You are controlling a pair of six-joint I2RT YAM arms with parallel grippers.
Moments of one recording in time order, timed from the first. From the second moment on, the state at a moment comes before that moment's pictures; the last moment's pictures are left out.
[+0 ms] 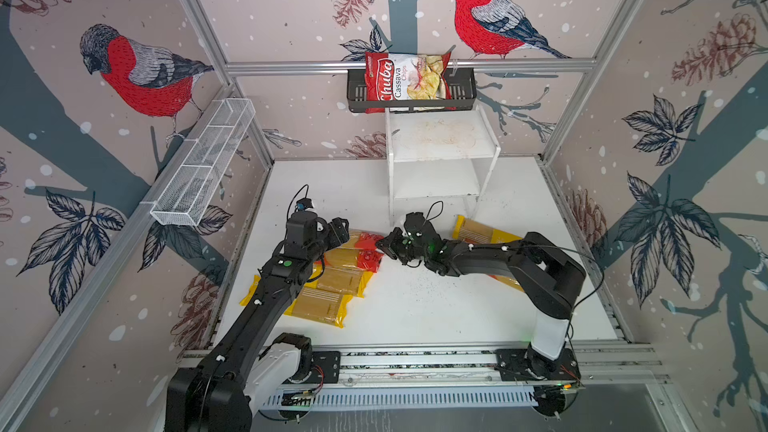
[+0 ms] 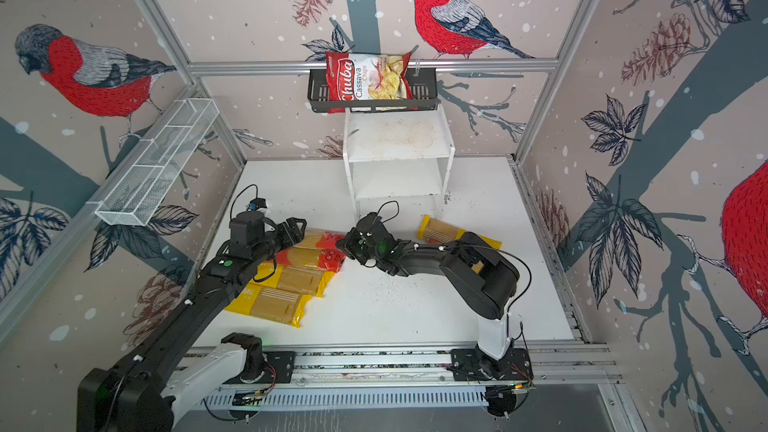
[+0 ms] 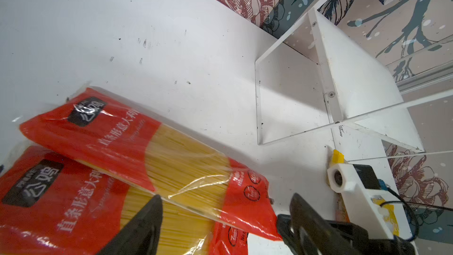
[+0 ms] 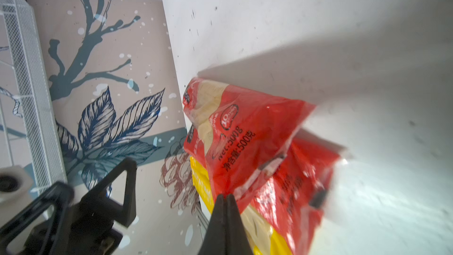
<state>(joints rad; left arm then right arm) -0.20 0.97 0.65 -0.27 0.10 -0.57 0.93 1.83 0.97 0.36 -0.24 1.37</state>
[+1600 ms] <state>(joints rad) -0.63 1.09 0.50 -0.15 -0.05 -0.88 0.91 1.67 0.78 0.10 -0.43 0.88</state>
